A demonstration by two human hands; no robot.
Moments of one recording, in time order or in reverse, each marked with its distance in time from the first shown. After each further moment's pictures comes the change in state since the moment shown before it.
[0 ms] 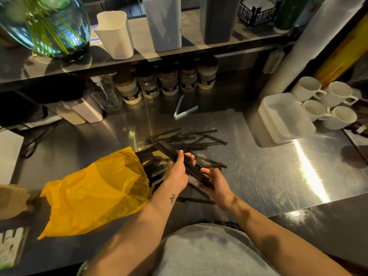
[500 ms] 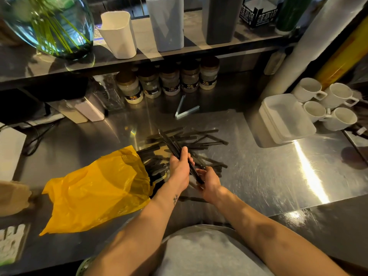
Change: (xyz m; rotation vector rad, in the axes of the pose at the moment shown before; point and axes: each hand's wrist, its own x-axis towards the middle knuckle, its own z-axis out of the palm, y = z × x) left_hand -0.016 0.001 0.009 0.221 0.019 0.166; right_hand 0.000 -0.010 0.043 0.146 0.180 0.248
